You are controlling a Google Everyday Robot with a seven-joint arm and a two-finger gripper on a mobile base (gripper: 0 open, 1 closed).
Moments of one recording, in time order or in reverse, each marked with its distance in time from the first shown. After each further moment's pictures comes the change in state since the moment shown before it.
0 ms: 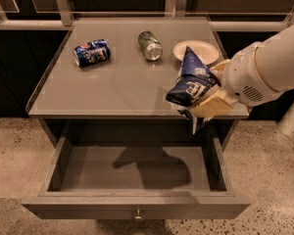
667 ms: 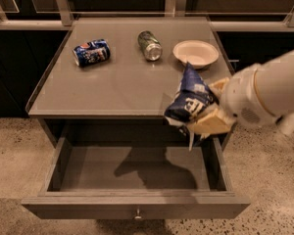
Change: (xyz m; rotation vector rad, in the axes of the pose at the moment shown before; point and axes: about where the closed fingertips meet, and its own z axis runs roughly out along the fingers) arm 0.016 0.024 0.010 -0.015 -0.020 0.052
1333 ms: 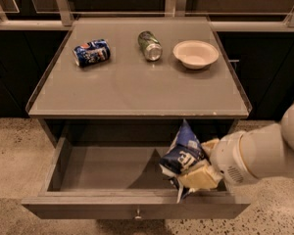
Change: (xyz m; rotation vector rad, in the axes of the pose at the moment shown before) arm 0.078 0.080 0.064 -0.161 0.008 0.257
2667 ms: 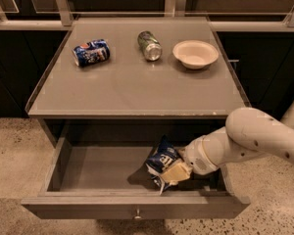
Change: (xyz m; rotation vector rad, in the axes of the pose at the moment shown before) arm 0.029 -0.042 0.128 -0.184 0.040 0.067
